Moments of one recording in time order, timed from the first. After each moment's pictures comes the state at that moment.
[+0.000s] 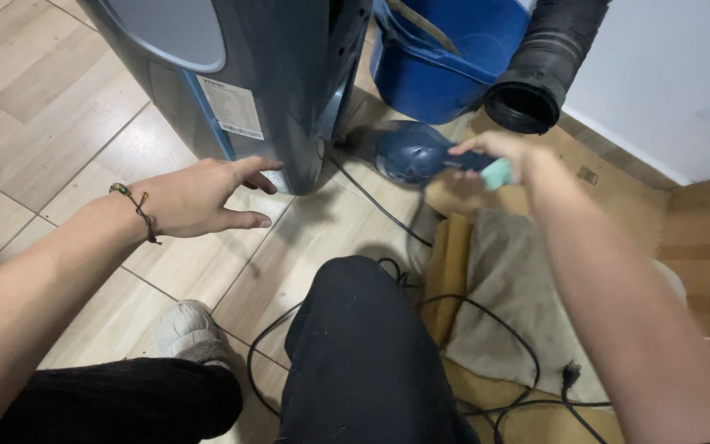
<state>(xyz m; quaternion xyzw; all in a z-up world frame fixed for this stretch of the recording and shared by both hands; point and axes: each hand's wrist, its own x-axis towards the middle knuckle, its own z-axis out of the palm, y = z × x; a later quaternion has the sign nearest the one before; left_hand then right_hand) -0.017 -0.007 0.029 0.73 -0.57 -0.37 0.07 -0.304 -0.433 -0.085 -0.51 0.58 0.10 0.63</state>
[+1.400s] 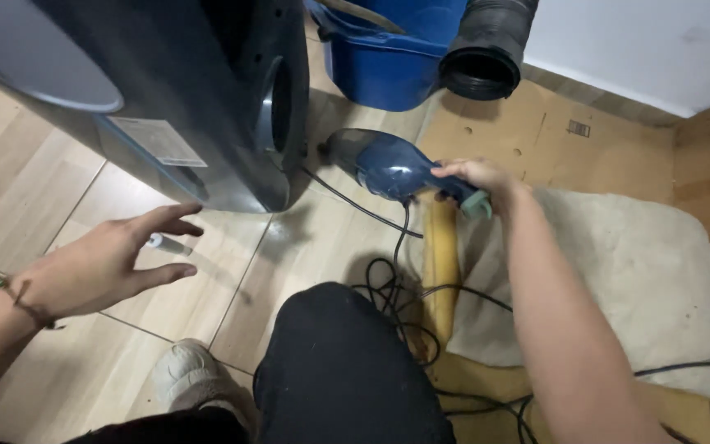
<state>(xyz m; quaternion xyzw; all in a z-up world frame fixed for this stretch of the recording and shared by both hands) -0.027 0.005 0.018 0.79 -0.53 -0.29 -0.04 -0.370 -0.336 -0.063 -0.58 0.55 -0.03 0.60</state>
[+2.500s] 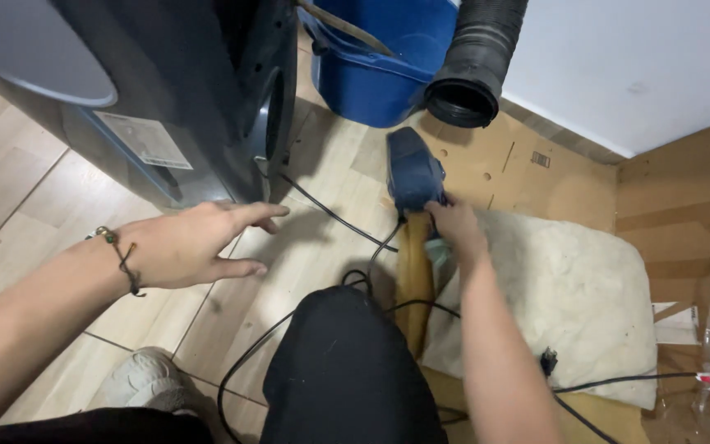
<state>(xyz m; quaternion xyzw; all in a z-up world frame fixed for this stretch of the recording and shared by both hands) -0.061 -0.058 0.019 0.63 -0.69 -0.36 0.07 -0.412 -0.383 -0.210 -0.65 0.67 -0.05 0.37</state>
